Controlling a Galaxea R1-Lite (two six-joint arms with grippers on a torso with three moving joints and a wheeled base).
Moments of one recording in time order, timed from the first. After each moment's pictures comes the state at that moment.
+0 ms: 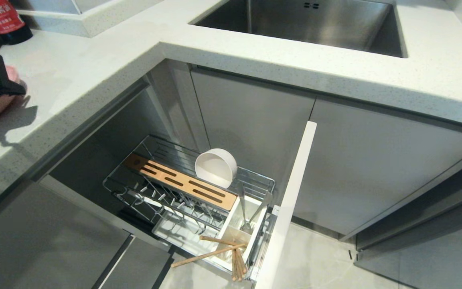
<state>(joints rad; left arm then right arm) 0.10 1.45 -1.73 0.68 0.13 -0.12 0.00 0.00 0.00 0.00 0.00 -0.01</state>
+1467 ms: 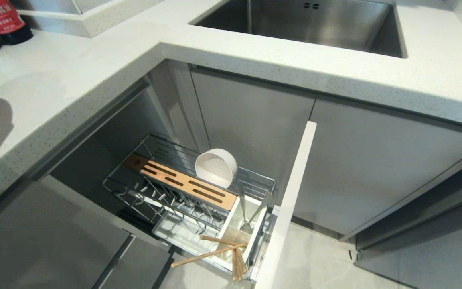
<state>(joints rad) -0.28 1.16 -1.85 0.68 0.30 -0.37 0.00 0.00 0.00 0.01 0.00 -0.01</state>
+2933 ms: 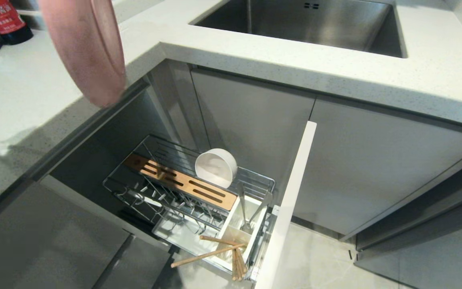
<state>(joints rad) -0.87 1.27 -1.58 0.03 0.44 -0.61 0.00 0.00 0.00 0.00 0.00 -0.01</state>
